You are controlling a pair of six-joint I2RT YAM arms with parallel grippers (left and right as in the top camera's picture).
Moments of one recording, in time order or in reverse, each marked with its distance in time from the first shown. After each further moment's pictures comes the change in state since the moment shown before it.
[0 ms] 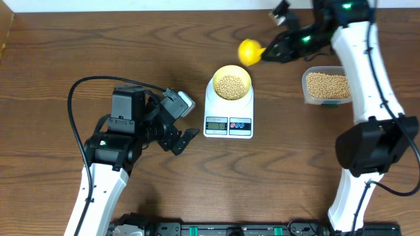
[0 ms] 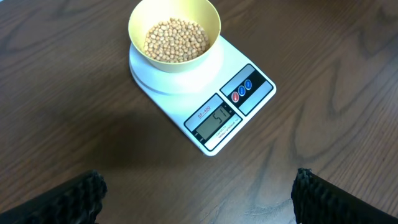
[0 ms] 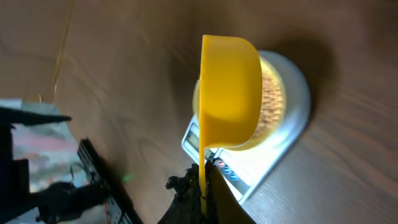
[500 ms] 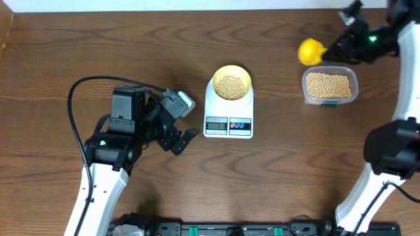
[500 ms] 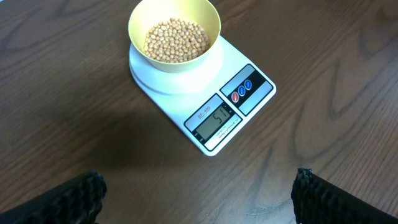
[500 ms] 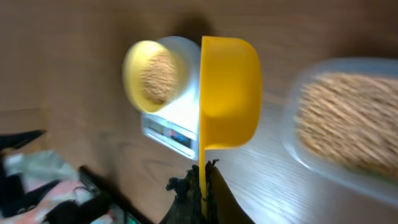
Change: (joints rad) left arm 0.000 0.000 0.000 0.000 0.000 0.000; right arm -0.317 -0.002 0.063 -0.260 0.127 -0.058
